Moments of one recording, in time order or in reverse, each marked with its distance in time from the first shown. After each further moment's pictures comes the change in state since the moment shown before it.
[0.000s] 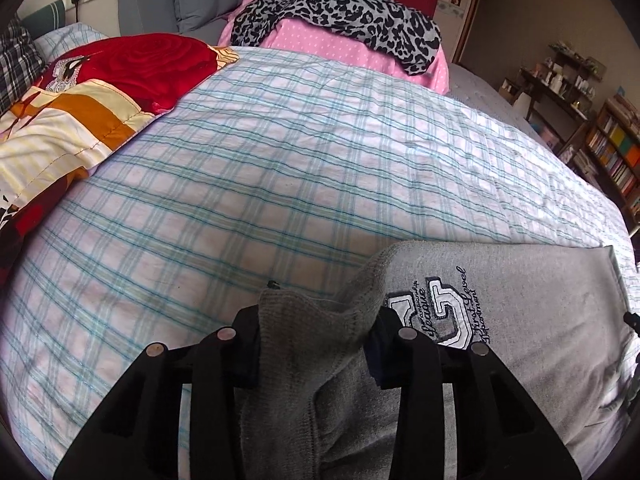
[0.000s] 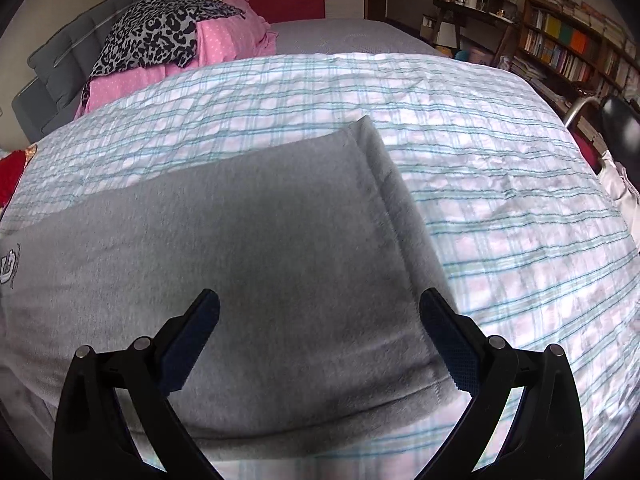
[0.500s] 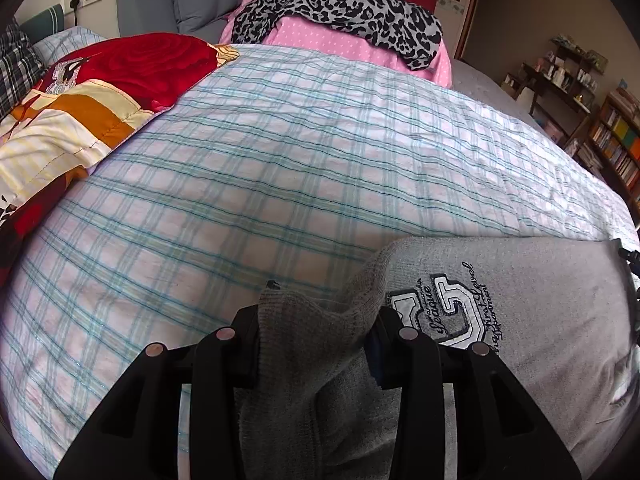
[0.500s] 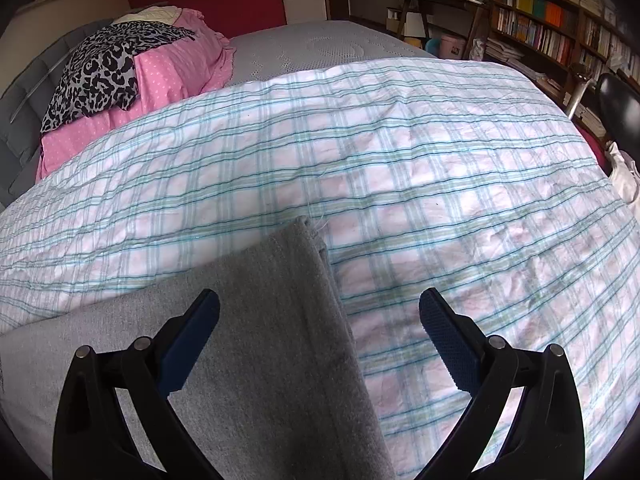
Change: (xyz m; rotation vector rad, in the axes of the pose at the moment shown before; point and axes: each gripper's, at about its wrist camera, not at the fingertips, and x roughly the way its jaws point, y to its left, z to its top) left arm 0.008 -0.002 -0.003 0.021 0.006 0.027; right arm 0.095 -0.044 0.097 0.125 0.011 -0.024
